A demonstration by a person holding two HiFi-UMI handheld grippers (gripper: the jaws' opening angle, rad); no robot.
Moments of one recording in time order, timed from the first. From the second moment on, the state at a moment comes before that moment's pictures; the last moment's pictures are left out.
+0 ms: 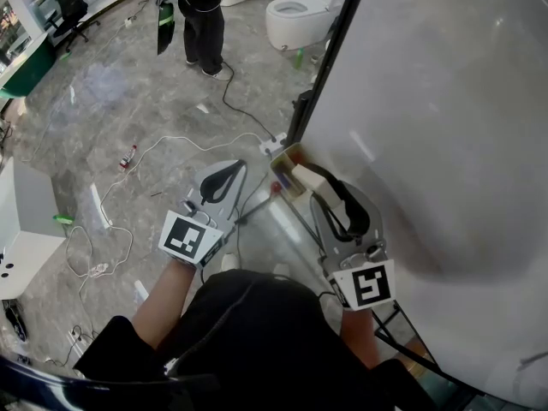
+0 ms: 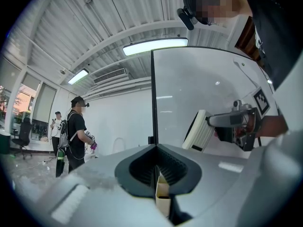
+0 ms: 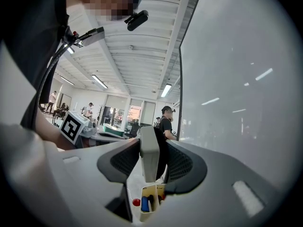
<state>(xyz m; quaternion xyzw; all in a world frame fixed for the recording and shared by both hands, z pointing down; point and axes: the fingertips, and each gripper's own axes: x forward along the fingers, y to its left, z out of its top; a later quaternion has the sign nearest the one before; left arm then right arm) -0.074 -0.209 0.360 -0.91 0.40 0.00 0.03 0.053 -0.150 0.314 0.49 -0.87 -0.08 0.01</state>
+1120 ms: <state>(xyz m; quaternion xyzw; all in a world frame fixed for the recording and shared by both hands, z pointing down) -0.065 -0.211 0.395 -0.92 0.40 -0.03 0.02 0.055 -0.187 0.407 0.50 -0.86 -0.02 0.07</state>
